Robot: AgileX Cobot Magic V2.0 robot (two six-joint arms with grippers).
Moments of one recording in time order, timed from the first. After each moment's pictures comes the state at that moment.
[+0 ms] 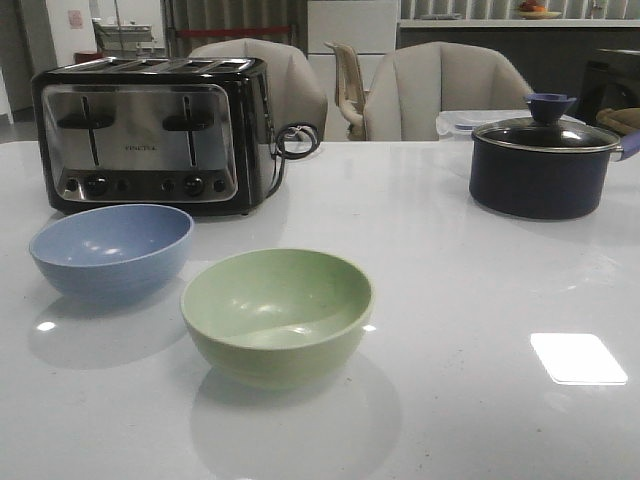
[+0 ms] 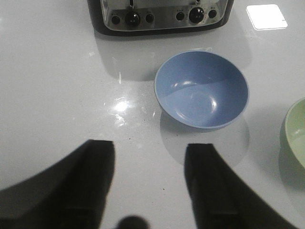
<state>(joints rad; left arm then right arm) -0.09 0.85 -0.69 -0.12 0.59 0.11 0.50 0.68 -0.80 0.18 0.88 -0.17</state>
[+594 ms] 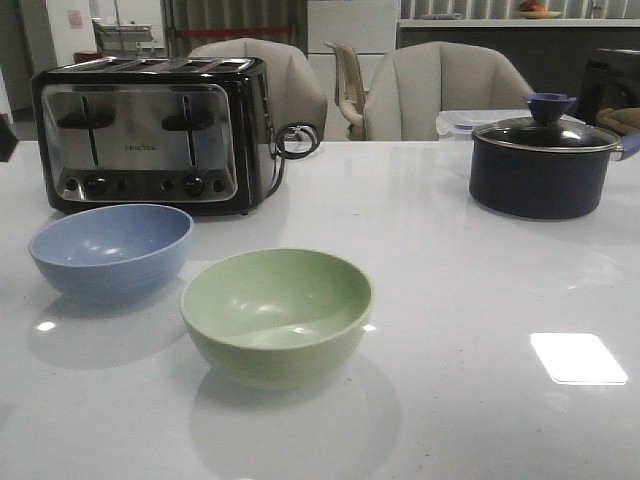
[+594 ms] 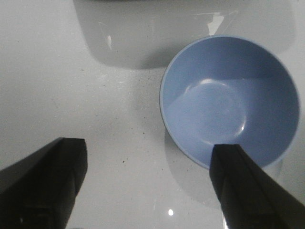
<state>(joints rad) -0.09 1.46 -1.03 -0.13 0.62 0.11 0.50 0.68 -0.80 0.18 0.88 -0.17</state>
